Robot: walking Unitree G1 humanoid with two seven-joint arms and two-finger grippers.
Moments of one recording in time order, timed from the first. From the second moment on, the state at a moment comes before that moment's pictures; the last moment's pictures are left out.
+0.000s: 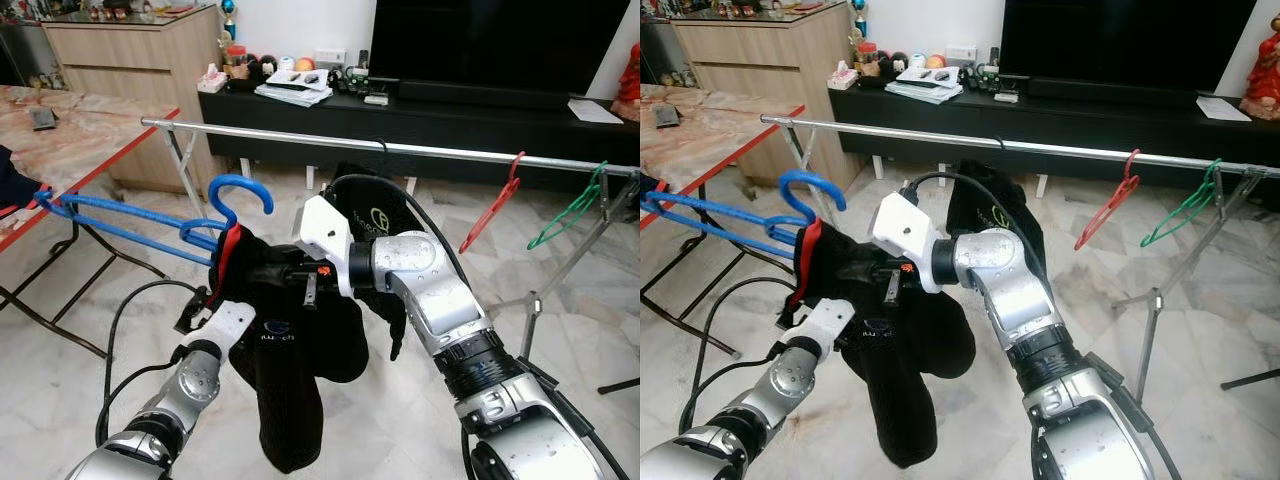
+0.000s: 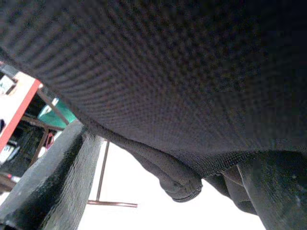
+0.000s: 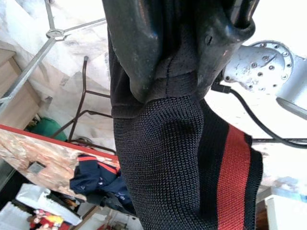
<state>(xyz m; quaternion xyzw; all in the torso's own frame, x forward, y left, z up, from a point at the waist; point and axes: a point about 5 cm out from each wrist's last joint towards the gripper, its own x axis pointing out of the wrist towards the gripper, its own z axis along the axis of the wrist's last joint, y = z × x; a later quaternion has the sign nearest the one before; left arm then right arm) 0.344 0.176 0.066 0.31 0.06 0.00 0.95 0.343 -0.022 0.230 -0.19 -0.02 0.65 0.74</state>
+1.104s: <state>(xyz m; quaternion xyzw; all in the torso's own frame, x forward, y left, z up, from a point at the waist) 0.341 0.172 0.059 0.28 0.08 -0.04 0.96 0.346 -0.033 0.223 -0.18 0.00 0.62 0.76</state>
